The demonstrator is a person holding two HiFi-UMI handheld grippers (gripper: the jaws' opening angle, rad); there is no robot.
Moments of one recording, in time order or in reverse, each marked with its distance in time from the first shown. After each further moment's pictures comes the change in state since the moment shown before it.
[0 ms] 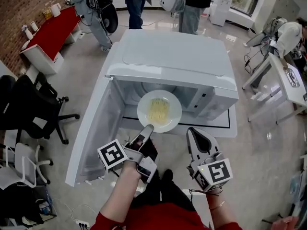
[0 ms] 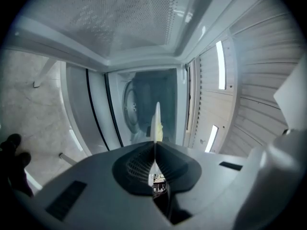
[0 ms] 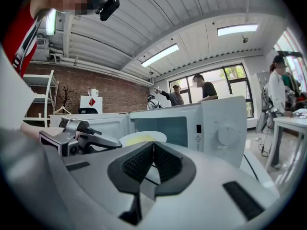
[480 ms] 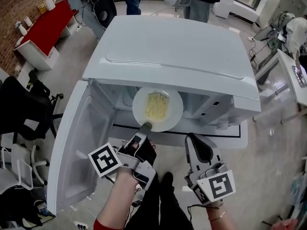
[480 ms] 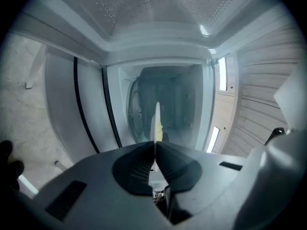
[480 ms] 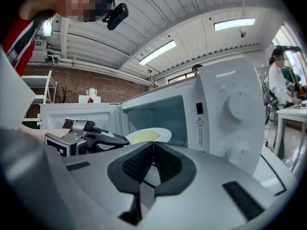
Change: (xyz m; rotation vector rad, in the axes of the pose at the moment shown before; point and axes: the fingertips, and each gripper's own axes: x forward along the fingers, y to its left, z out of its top) left arm 0.037 0.035 0.029 -0.002 -0.027 -0.004; right arm 0.041 -0.008 -0.024 0.025 -0.056 0.019
